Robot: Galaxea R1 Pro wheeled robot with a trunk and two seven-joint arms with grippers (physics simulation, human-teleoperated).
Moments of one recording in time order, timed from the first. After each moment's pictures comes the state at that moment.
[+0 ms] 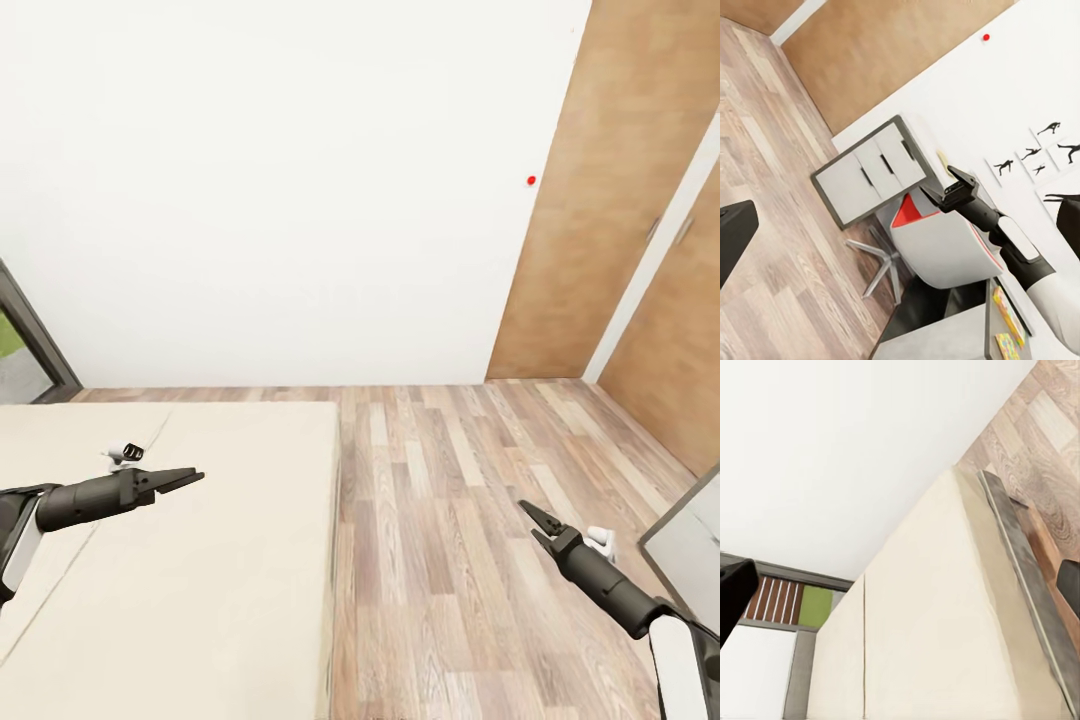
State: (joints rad) left arm -0.60 0.44 0.23 -1.07 0.23 0.92 -1.54; right arm -0.28 0.00 -0.63 -1.35 -0.59 0.83 0.63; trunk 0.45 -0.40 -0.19
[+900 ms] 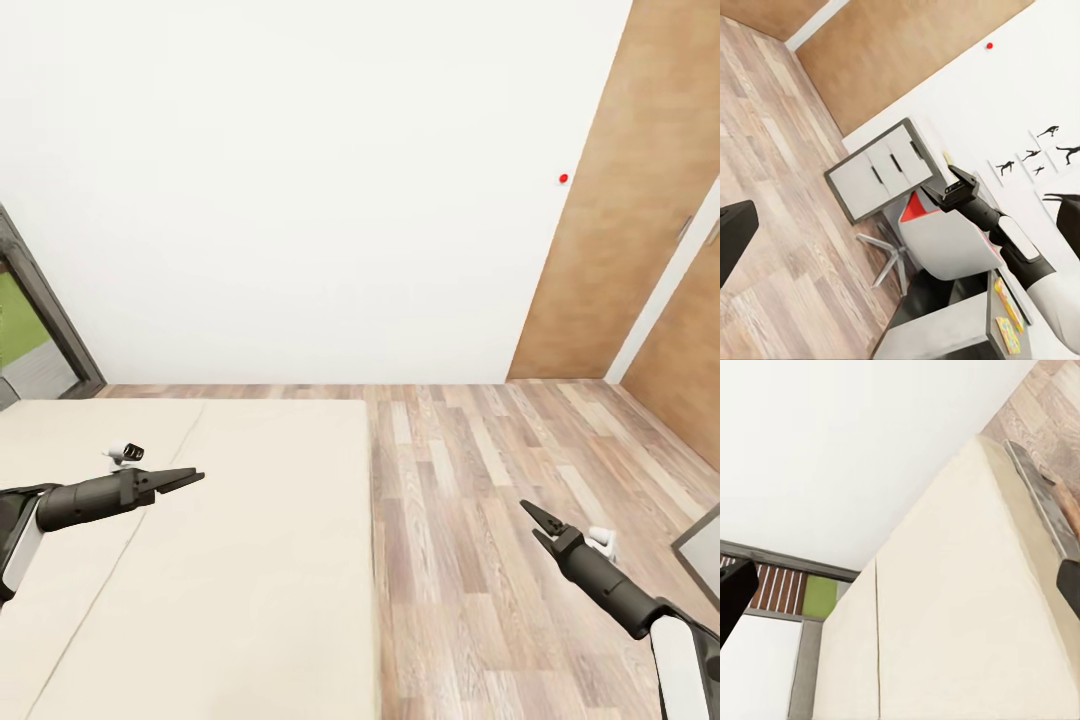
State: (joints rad) left arm -0.61 0.44 0.23 -1.07 0.23 0.92 -1.54; right arm -0.28 0.00 -0.64 -1.35 -0.59 0.83 0.64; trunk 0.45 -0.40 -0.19
